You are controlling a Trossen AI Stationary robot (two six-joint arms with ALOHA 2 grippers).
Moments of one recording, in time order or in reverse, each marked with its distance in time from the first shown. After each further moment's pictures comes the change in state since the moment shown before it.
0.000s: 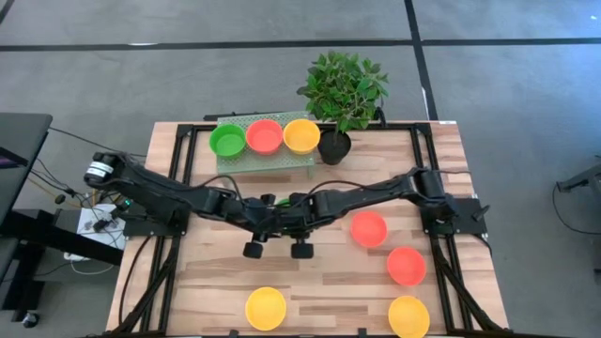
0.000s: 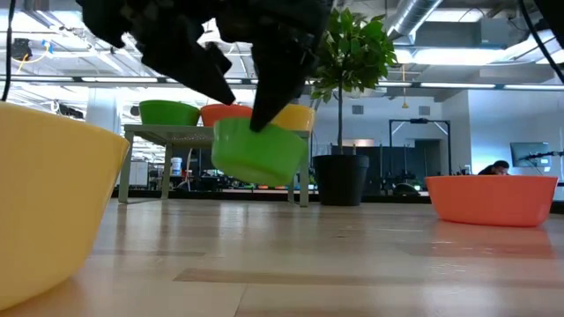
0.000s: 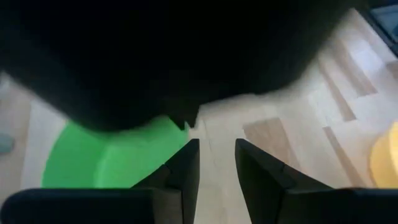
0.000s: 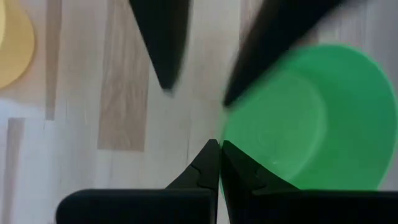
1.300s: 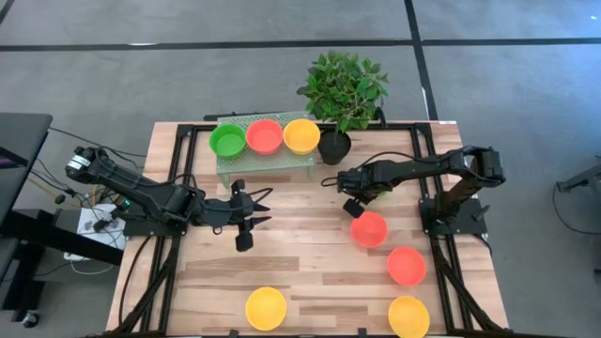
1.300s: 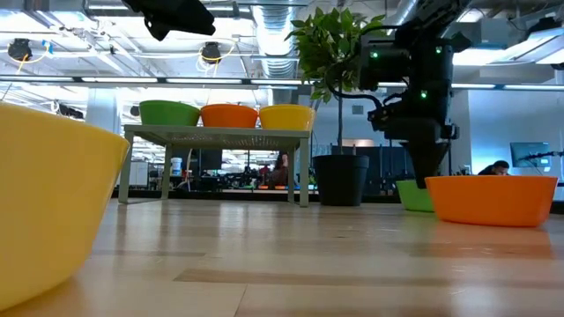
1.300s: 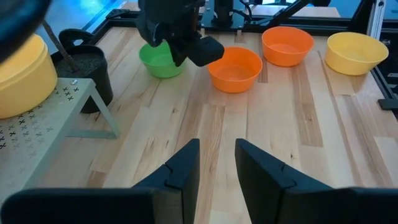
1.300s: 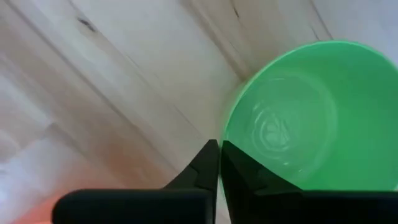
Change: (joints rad) left arm -0.152 -0.283 -0.001 -0.085 -0.461 -0.302; right arm -0.300 -0.540 -0.900 0.040 0.134 0.457
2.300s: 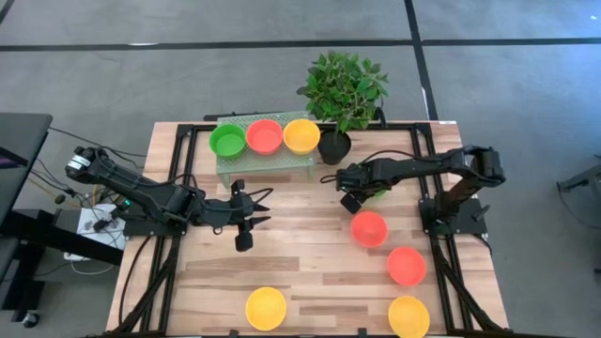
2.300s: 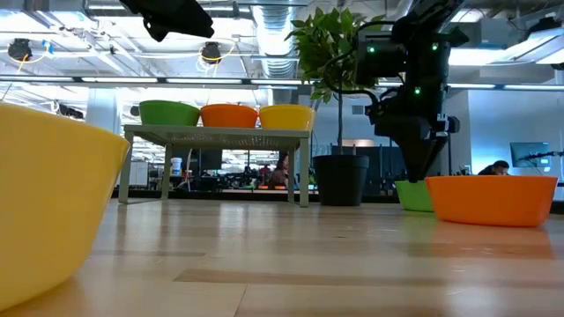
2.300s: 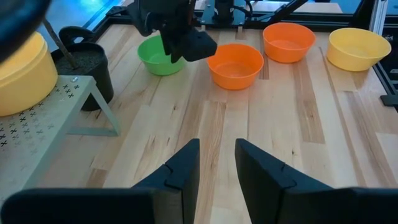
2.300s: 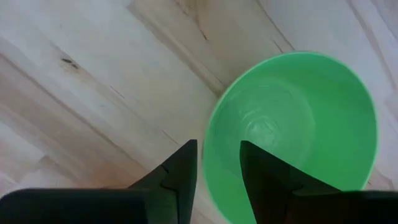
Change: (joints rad) left arm 0.000 0.000 0.000 -0.014 0.000 0.000; right arm -0.008 0.000 0.034 -0.029 0.075 0.089
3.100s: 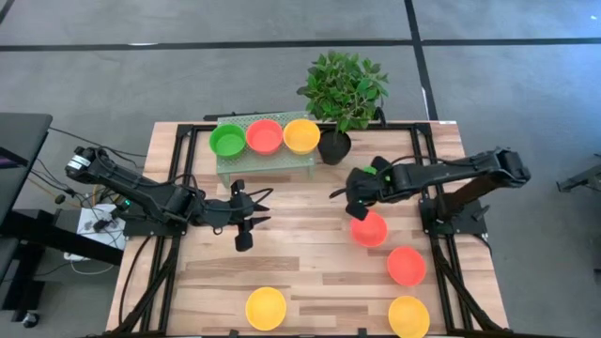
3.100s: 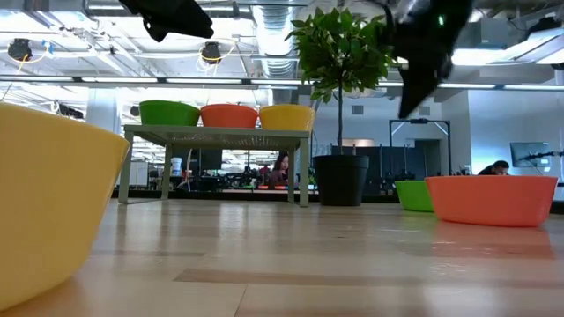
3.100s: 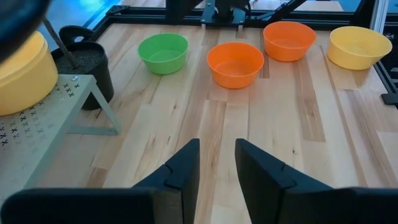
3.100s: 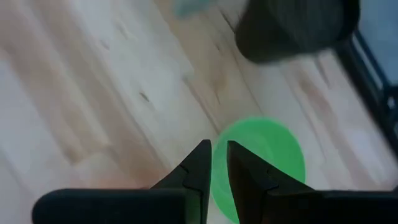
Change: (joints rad) left arm 0.000 0.000 0.000 -0.005 0.000 0.000; right arm 0.222 -0.203 0.098 -0.086 0.213 -0.115
